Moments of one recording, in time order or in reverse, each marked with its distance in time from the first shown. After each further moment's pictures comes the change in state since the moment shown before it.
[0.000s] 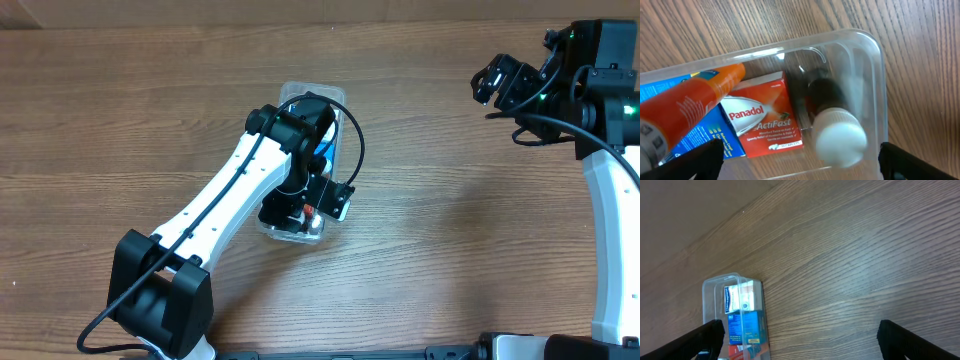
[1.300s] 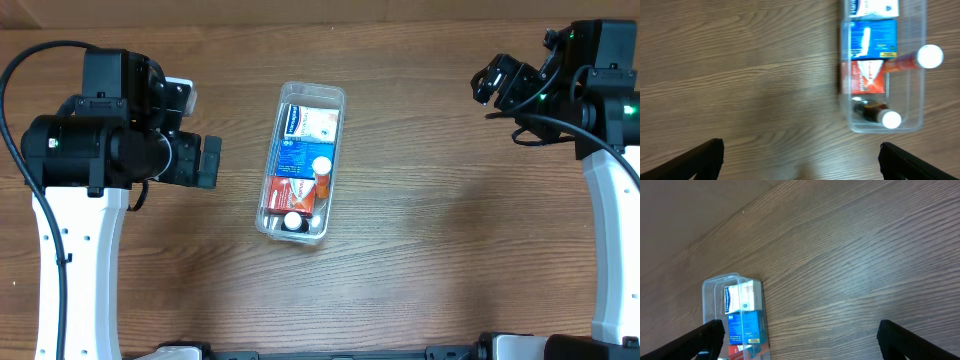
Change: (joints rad) left arm 0.491 -0.367 0.256 -0.217 0.014 -1.300; right arm 0.000 0.000 0.000 0.000 0.000 0.000
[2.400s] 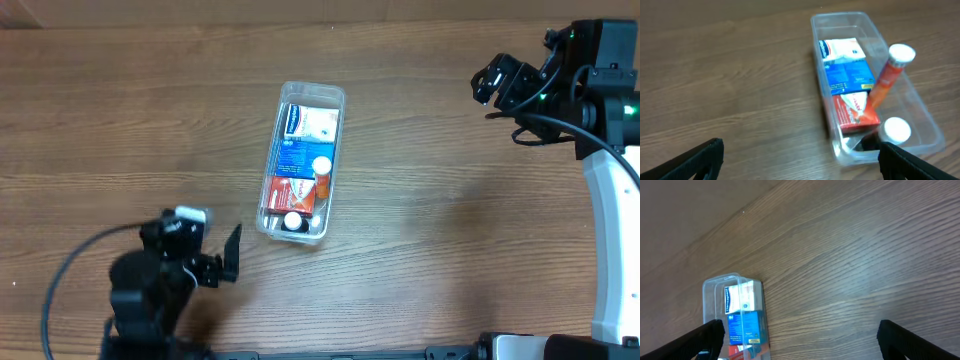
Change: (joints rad) left arm 0.026 -1.030 -1.228 0.864 0.133 0.016; right arm 0.000 0.000 0.000 0.000 0.000 0.000
